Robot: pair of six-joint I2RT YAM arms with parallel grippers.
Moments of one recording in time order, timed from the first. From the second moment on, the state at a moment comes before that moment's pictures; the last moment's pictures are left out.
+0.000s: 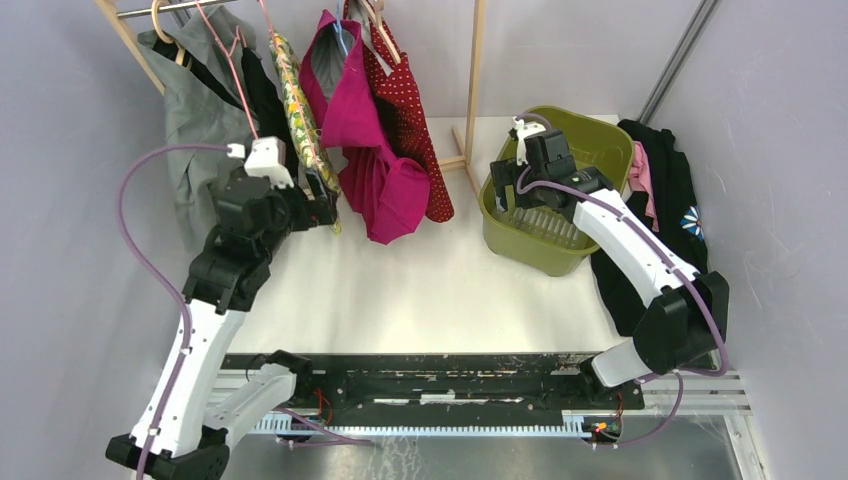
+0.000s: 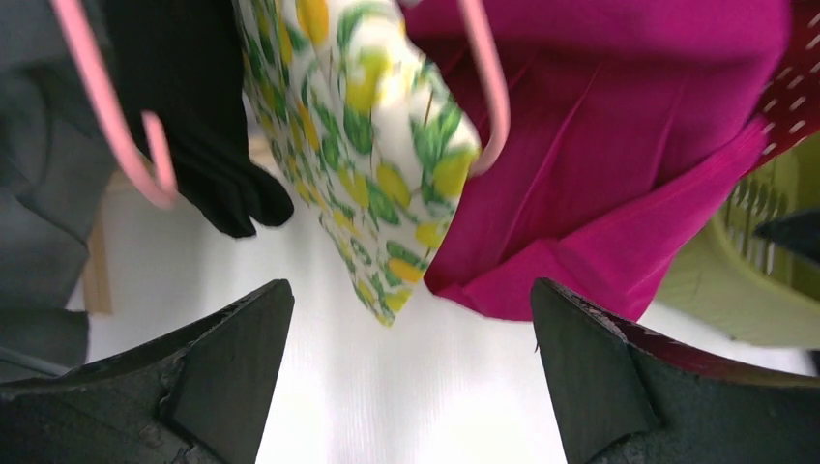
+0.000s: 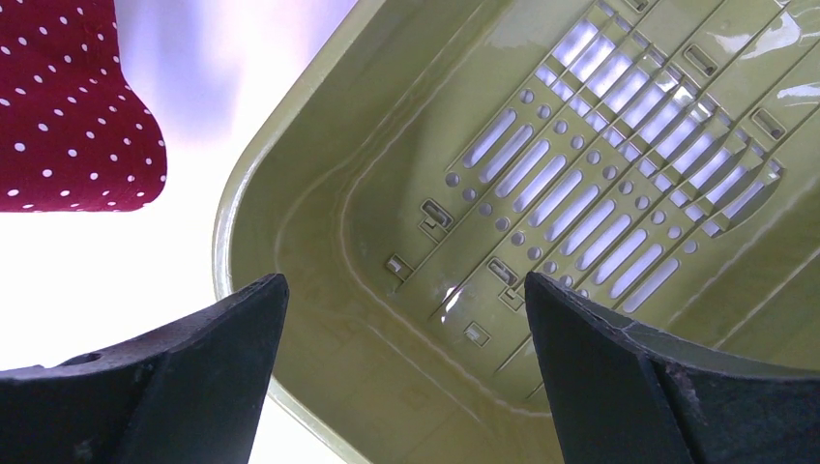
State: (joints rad) left arm -0.31 0.85 1.13 -0.65 -0.17 -0.27; right arm 0.40 1.49 1.33 -0.62 0.08 0.13
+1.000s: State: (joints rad) left arm -0.28 1.51 1.82 -0.50 -0.61 -0.09; right arm 0.40 1.51 1.36 -0.64 0.11 0.12
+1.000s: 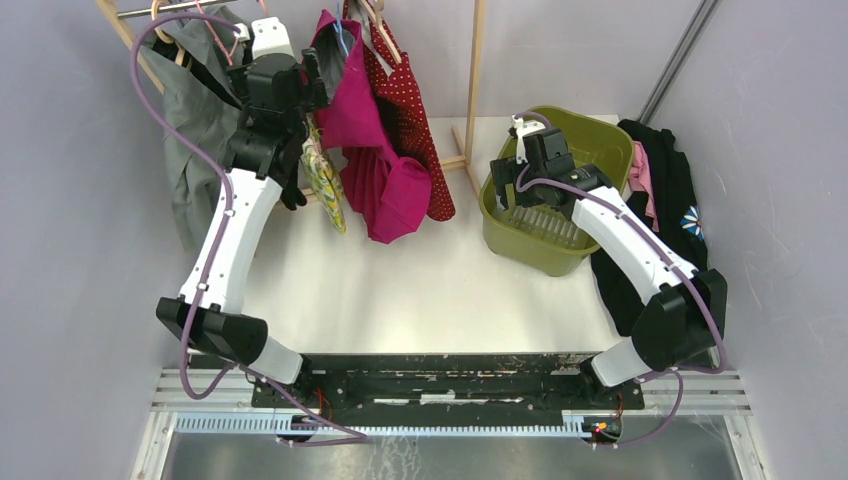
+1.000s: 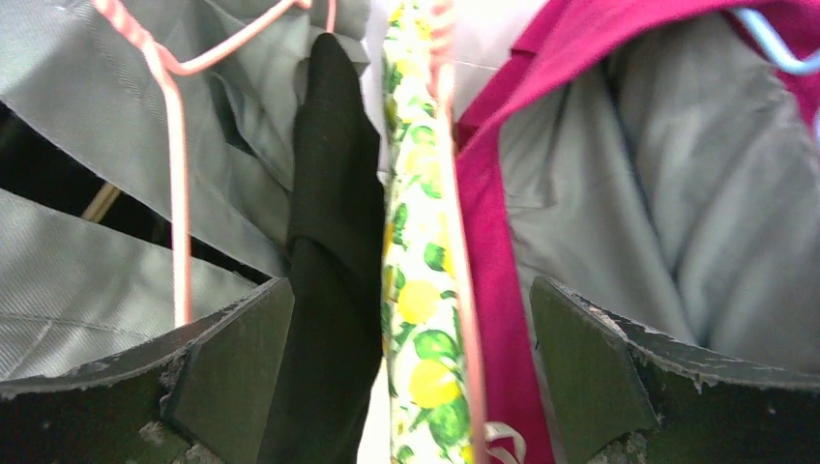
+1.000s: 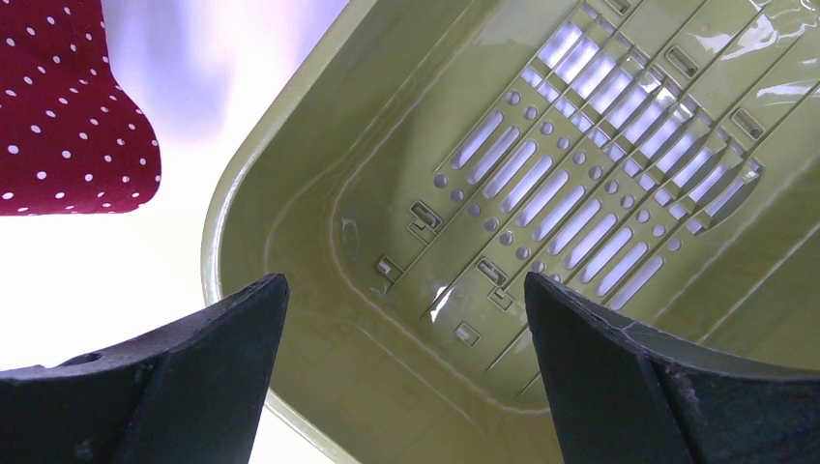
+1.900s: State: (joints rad) left arm -0.14 1.55 1.74 -0.40 -0.26 -0.11; right arm 0.40 1.53 1.38 -0.64 0.09 0.12
